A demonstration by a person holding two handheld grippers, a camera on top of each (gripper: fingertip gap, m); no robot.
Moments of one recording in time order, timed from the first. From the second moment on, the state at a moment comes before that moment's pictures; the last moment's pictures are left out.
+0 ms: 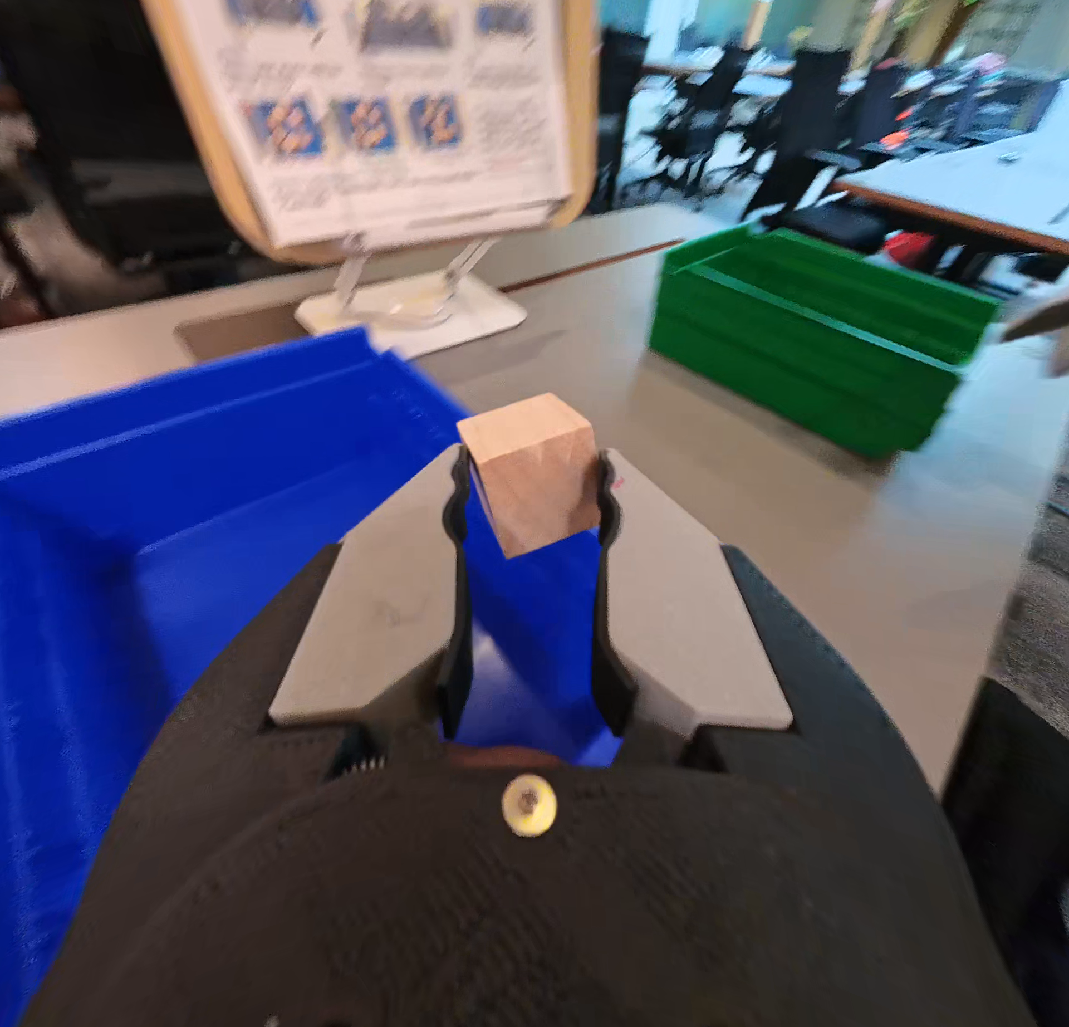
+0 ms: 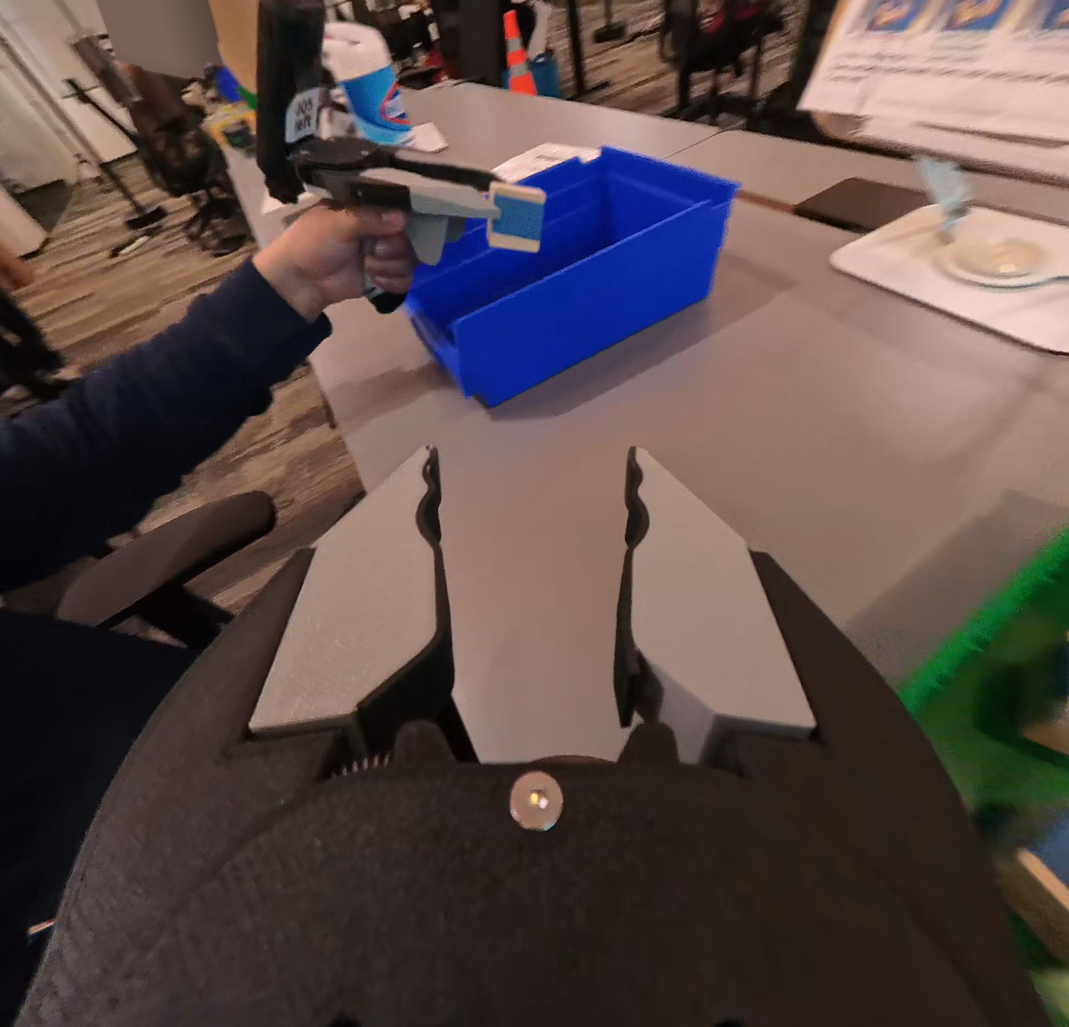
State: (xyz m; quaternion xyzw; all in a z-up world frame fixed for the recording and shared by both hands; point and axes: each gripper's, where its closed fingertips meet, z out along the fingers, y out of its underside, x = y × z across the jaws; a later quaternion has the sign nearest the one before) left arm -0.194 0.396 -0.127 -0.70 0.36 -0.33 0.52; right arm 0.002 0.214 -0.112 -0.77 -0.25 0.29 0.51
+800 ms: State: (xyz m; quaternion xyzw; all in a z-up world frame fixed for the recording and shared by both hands) left arm -0.103 0.207 -0.122 -0.60 0.40 -0.56 0.40; right arm -0.093 0.186 -0.126 -0.57 -0.52 0.04 0.63
